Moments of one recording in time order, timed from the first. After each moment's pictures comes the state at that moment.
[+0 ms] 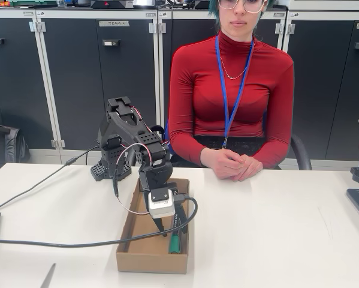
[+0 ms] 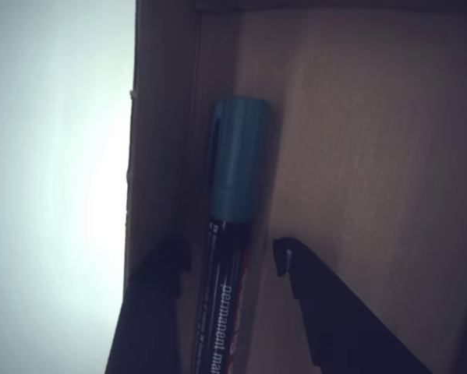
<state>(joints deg) -38.2 65.9 80.7 52.5 -62.4</state>
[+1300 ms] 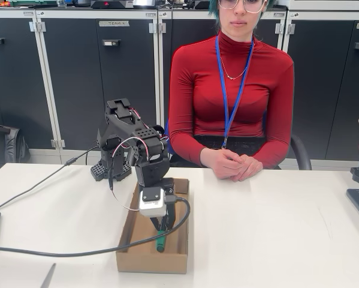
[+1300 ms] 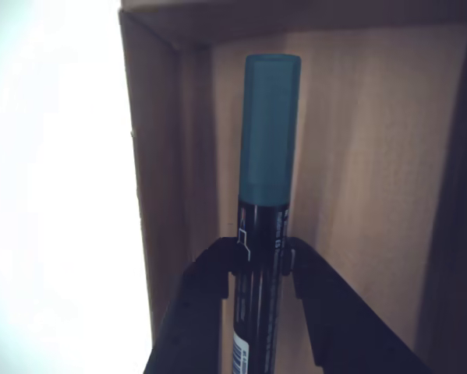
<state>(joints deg) -35.1 65.2 67.4 67.0 -56.9</state>
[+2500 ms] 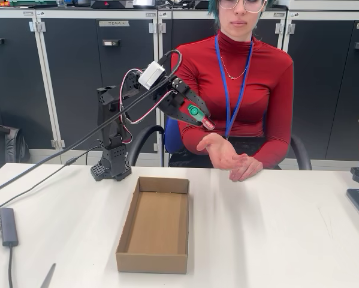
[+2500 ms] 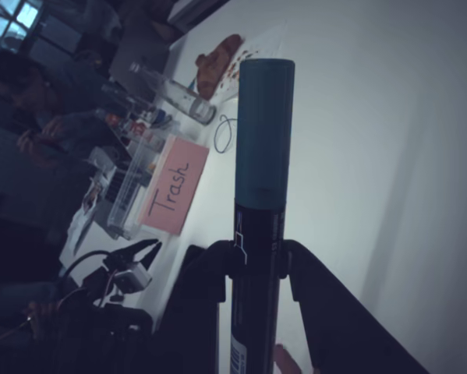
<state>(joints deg) -51.3 97.5 66.4 46.9 -43.9</state>
